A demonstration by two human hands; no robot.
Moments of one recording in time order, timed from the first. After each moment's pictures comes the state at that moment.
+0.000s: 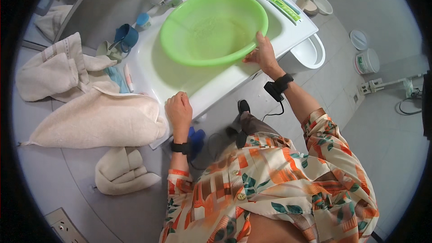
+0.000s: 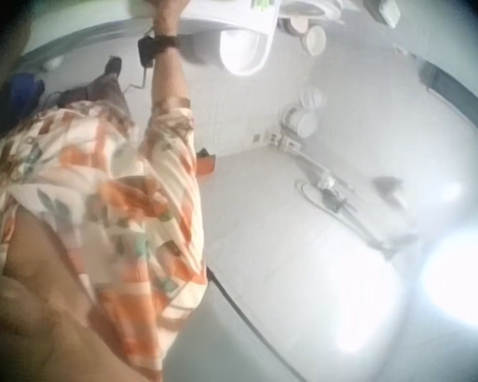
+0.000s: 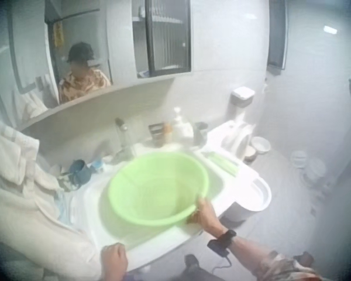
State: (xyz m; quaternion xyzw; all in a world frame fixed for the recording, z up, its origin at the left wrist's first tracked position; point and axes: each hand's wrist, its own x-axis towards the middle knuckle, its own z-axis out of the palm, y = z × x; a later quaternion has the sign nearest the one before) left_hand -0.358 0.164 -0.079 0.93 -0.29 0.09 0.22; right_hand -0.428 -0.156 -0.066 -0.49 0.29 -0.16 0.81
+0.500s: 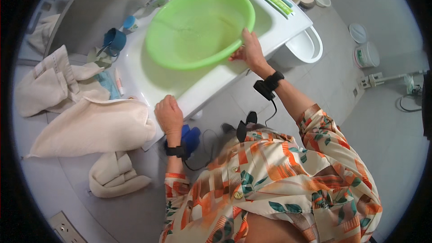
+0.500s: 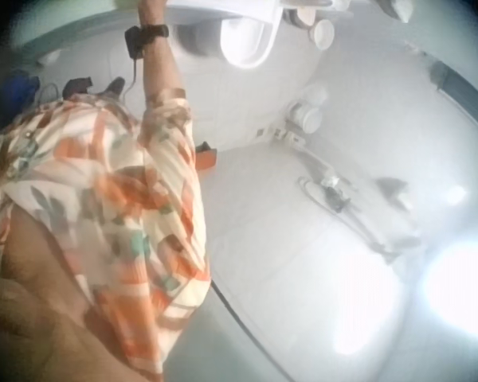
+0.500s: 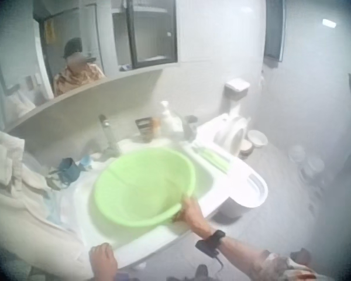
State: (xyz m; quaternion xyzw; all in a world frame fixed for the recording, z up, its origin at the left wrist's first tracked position) left_hand -0.372 0.157 -0.080 0.95 -0.26 0.09 0.15; right_hand -0.433 -0.153 -0.066 -0.45 0.30 -0.17 0.82
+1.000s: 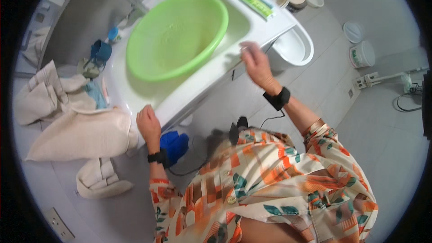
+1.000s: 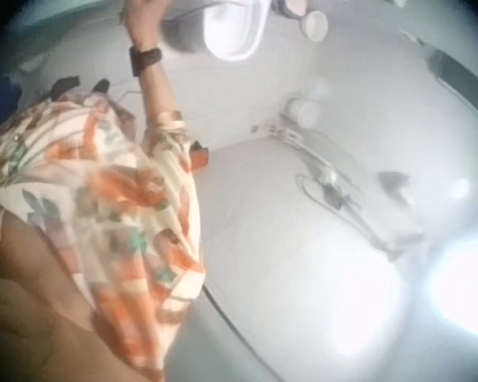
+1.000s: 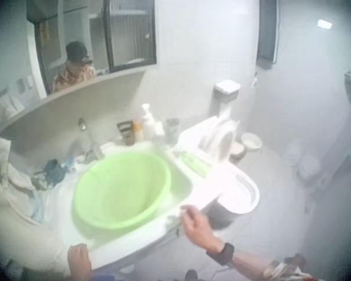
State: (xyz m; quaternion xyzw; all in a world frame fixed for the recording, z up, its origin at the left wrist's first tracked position) left_hand -0.363 0.174 -0.089 0.94 -0.25 0.12 0.20; right_hand -0.511 -0.187 -0.074 -0.76 0.21 -0.30 0.53
